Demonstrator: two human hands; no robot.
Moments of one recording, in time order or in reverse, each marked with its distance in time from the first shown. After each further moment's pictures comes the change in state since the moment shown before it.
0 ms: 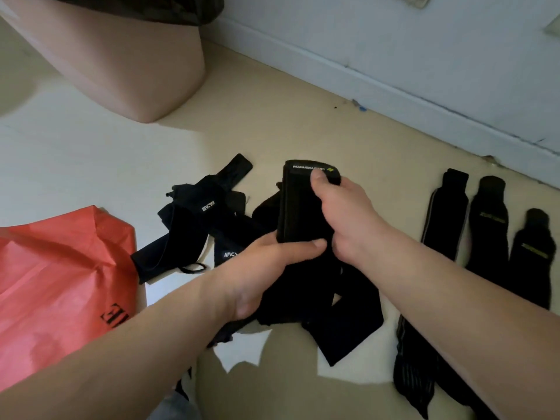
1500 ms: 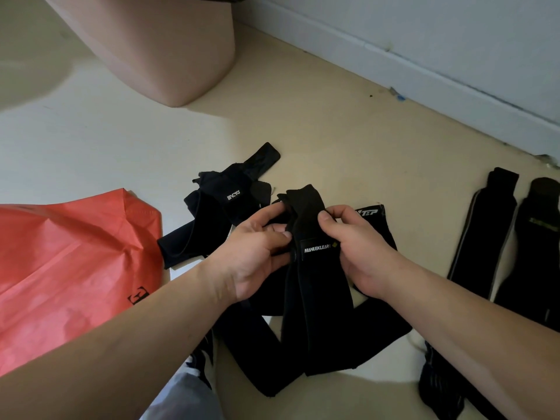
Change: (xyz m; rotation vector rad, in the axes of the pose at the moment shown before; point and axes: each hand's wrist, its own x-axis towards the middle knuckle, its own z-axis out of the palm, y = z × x) left_hand 0.028 -0.019 -0.059 -0.260 0.277 0.224; right_hand 0.012 0.070 -0.011 0.012 -0.271 0.157
